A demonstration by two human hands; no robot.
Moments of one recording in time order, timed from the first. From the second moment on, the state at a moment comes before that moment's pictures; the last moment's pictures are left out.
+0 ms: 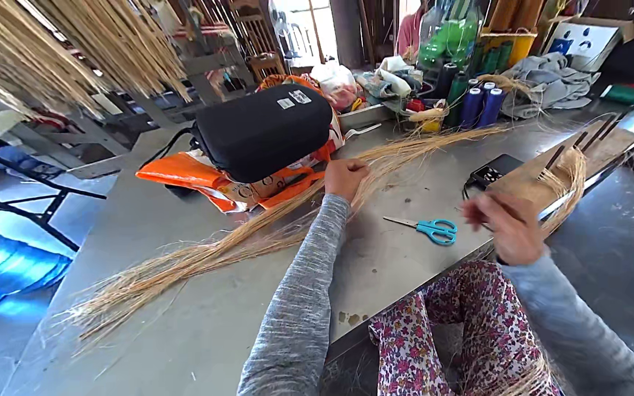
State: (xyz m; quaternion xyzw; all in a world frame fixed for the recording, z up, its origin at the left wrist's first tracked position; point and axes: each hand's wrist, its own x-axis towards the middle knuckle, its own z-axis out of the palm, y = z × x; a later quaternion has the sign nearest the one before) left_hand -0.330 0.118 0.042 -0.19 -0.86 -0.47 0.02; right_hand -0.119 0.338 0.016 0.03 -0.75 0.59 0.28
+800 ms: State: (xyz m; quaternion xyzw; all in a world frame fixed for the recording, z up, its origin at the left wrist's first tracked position) left_hand -0.370 0.022 0.031 -0.26 -0.77 -0.54 -0.21; right_hand -0.329 0.348 0.047 -0.15 -0.54 0.83 0.04
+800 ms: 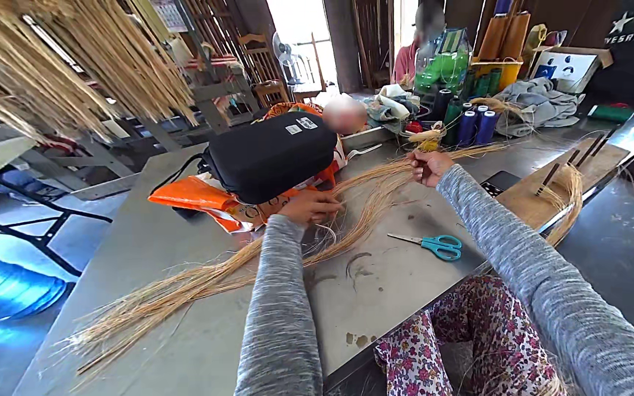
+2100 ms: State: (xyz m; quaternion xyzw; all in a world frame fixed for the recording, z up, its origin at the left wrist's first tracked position) left_hand -0.357 0.069 0.012 -0.23 -0.72 -0.61 -0.23; right_hand -0.304 0.266 0.076 0.16 -0.96 0.23 -0.07
